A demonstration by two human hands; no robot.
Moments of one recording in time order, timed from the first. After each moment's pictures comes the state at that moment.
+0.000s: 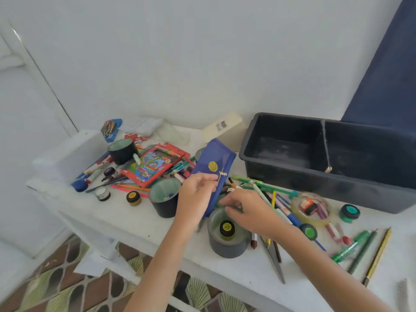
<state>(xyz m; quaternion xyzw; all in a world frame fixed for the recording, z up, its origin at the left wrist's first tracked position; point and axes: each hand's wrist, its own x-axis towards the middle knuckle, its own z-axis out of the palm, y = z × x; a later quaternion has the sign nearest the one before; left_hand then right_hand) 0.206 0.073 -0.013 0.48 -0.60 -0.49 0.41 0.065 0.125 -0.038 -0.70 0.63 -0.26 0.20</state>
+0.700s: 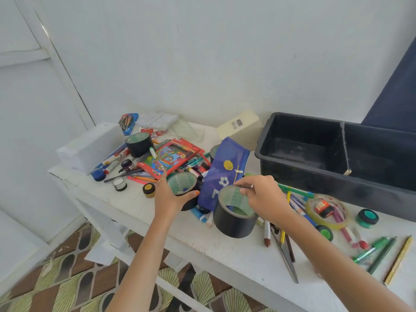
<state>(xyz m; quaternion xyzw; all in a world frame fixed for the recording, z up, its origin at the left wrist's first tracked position) 0.286 0.021 -0.066 0.63 -0.60 -0.32 0.37 0.076 0.109 -0.022 -0.65 0.71 -0.25 0.14</state>
